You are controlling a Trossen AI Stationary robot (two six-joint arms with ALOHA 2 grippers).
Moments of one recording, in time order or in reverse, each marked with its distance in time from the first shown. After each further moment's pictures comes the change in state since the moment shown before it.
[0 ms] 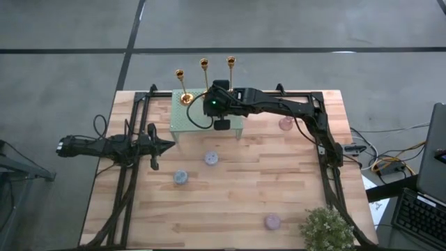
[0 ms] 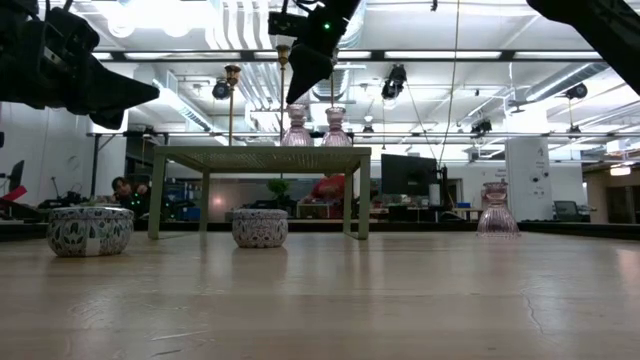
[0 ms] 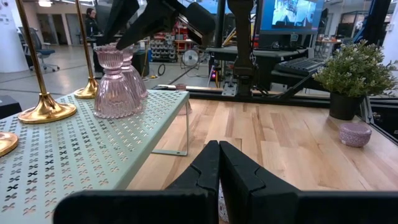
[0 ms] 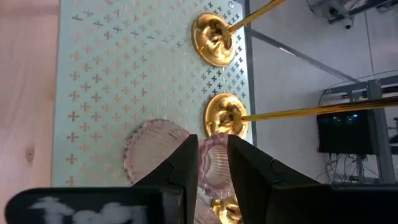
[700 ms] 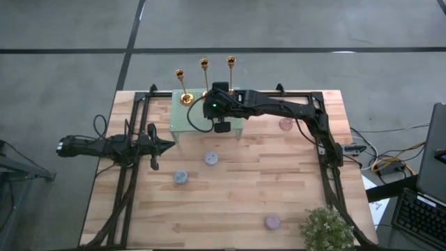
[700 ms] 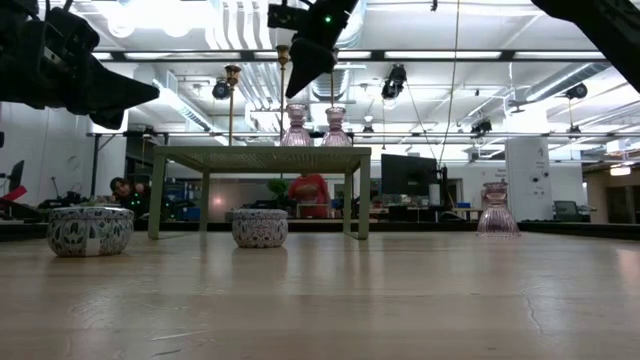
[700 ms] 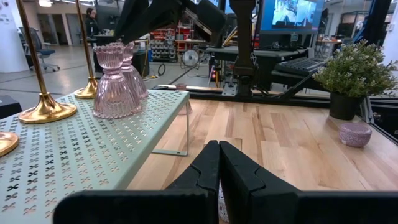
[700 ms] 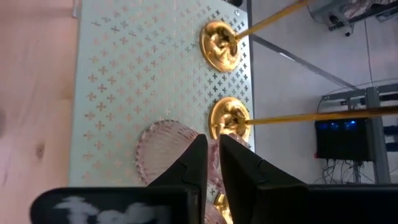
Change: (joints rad) left arm 0.001 0.000 0.000 0.000 0.000 0.000; right arm 0.027 -0.013 0.000 -0.010 0.005 -0.011
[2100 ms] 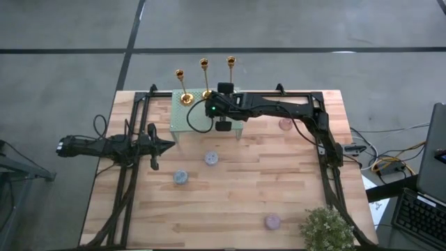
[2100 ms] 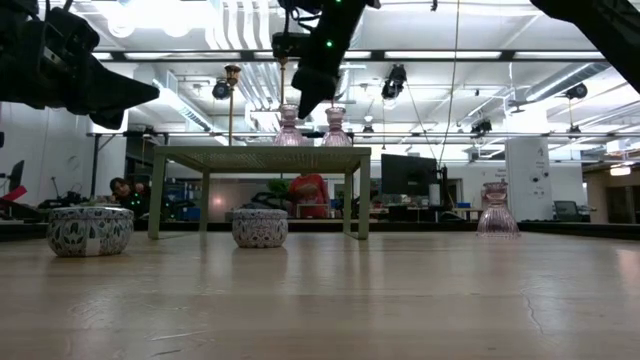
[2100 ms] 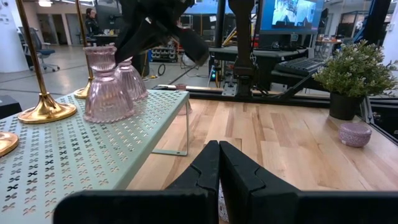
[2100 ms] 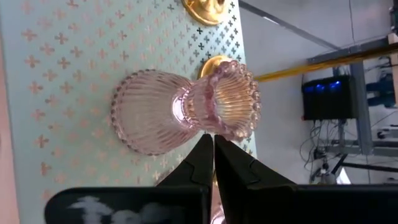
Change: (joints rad) left arm -0.001 0.000 0.000 0.000 0.000 0.000; right arm -0.020 -0.002 -0.116 0.041 0.127 0.090
